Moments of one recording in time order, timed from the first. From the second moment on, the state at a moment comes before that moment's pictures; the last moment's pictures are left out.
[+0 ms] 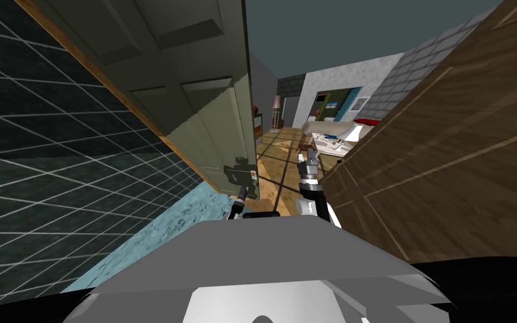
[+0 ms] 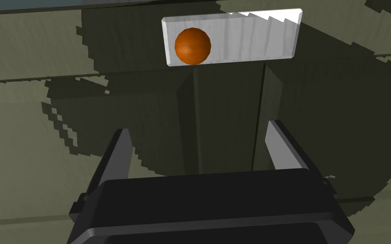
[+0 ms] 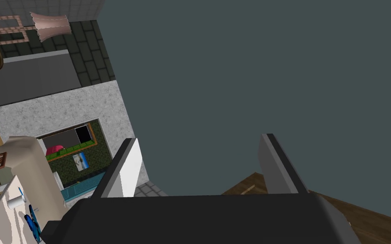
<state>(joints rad) 0.08 0.06 -0.27 -0.92 -0.04 -0.74 0.05</state>
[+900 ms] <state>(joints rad) 0.08 0.06 -0.26 -0.91 -0.03 -0.75 0.04</state>
